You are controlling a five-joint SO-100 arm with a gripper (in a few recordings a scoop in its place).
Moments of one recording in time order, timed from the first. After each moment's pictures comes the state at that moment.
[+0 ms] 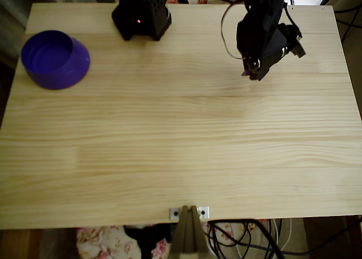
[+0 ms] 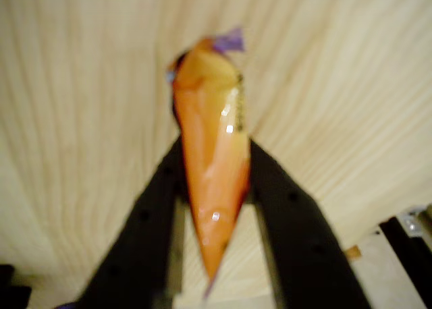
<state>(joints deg) -60.7 89.2 105.9 59.7 35.3</state>
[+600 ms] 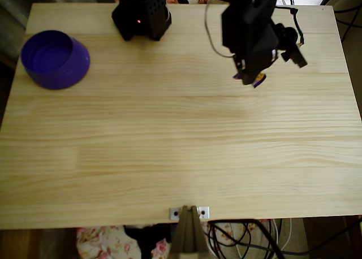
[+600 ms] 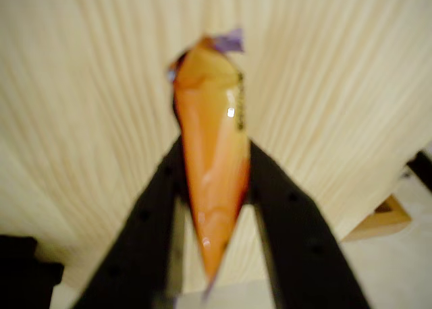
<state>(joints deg) -51.9 98.2 105.9 66.5 38.6</state>
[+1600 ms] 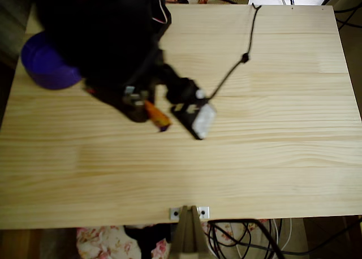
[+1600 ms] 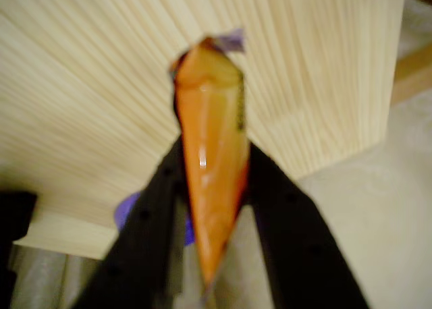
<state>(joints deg) -8.9 105.0 92.4 84.6 28.1</state>
